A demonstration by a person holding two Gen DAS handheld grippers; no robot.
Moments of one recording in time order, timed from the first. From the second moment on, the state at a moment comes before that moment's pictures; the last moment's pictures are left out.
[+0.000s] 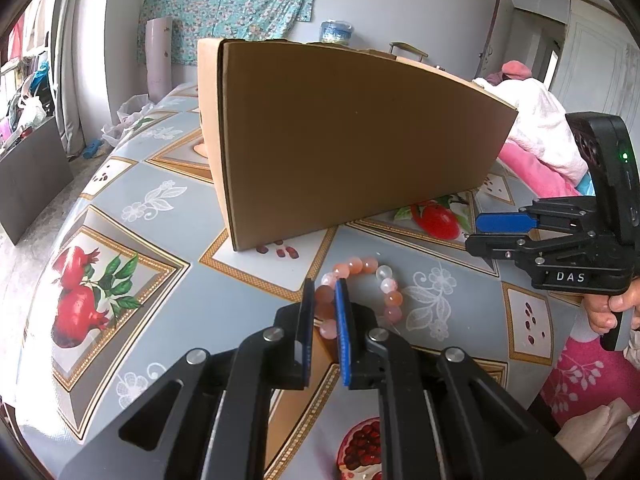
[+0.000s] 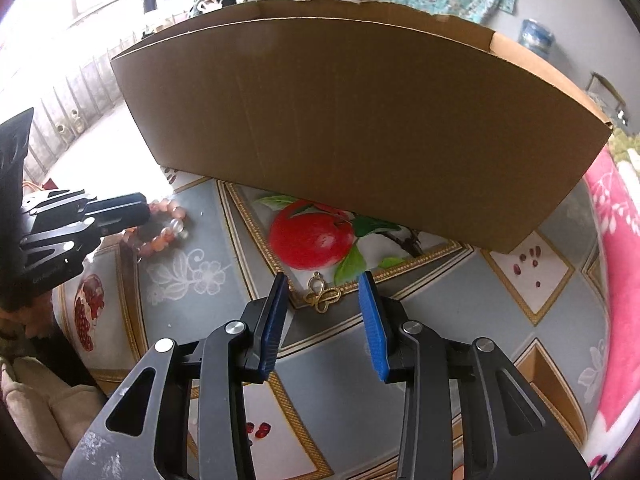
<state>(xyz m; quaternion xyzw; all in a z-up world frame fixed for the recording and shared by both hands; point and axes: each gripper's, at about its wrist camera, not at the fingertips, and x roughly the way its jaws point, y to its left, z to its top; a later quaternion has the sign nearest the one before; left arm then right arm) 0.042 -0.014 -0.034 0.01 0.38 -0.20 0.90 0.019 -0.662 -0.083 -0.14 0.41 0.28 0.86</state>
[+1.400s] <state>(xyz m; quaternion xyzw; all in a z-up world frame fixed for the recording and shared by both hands) 0.006 -0.033 0.044 0.04 0.31 -0.25 0.92 -0.024 -0.736 0.018 -0.05 0.30 0.29 0.91</state>
